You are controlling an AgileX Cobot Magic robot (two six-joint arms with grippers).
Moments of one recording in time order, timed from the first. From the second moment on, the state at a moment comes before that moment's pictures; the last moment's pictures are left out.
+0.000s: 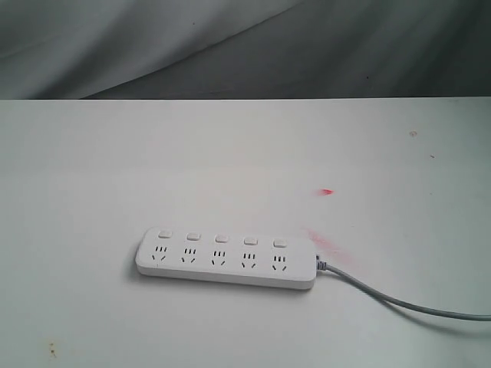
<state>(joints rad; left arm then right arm) -0.02 1.16 -0.92 0.14 0.33 0.70 -0.05 0.00 0.00 0.04 0.36 -0.01</state>
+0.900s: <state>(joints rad) 0.24 1.58 -0.98 -0.92 1.19 2.09 -0.05 0.00 0.00 0.04 0.36 -0.01</state>
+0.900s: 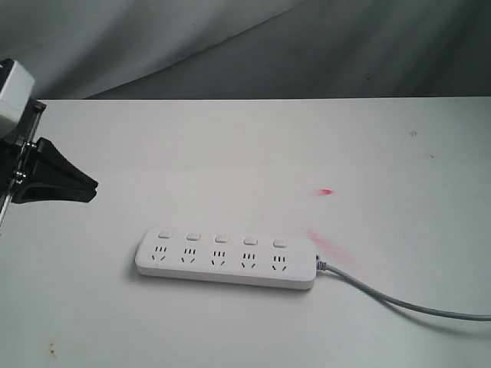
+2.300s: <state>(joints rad) 0.06 1.98 -1.12 -0.76 1.00 2.09 -0.05 0.00 0.00 0.04 0.36 -0.01</state>
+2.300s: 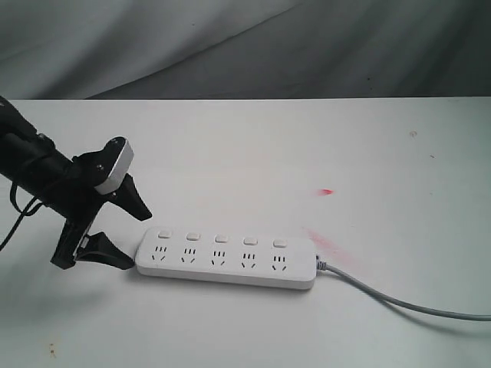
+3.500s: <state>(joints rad) 0.04 2.12 -1.20 -0.80 1.04 2.09 -0.05 0.00 0.00 0.04 0.36 -0.01</state>
